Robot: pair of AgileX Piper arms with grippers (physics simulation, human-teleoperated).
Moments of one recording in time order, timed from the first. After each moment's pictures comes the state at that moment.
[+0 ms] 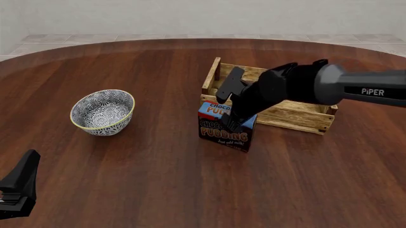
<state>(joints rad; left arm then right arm) 0.00 0.01 0.00 0.00 0.00 0.50 1.82 -1.23 0.44 -0.56</state>
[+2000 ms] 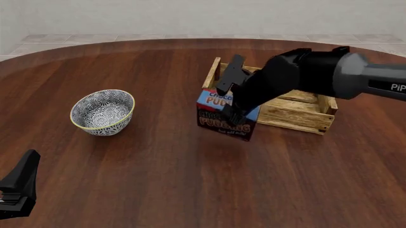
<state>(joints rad) 0.00 0.01 0.00 0.00 0.00 0.53 1.73 -1.25 0.52 -0.61</state>
